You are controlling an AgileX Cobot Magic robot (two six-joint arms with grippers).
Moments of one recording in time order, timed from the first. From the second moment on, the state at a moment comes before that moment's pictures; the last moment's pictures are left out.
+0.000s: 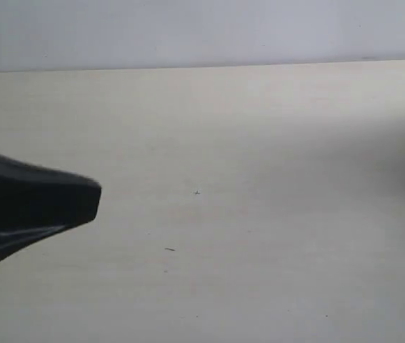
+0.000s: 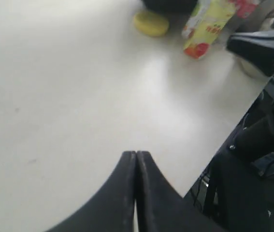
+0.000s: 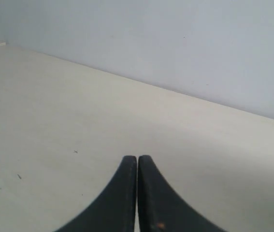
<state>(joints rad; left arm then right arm) -1.14 0.83 -0.75 0.31 0.62 -0.75 0.57 0.00 -0.18 -0.18 0.47 0.11</state>
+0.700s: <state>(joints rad) -0.21 0.03 -0.16 0.48 0.34 -0.82 0.57 0.00 -0.18 -0.18 0.47 0.11</state>
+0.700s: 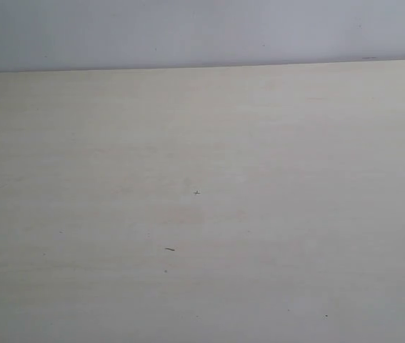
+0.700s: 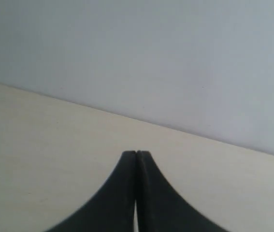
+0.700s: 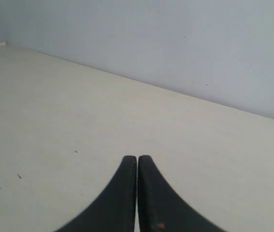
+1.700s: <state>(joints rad) -0.19 0.01 0.00 0.01 0.14 -0.06 0.57 0.00 -0.18 -0.18 0.47 0.11</state>
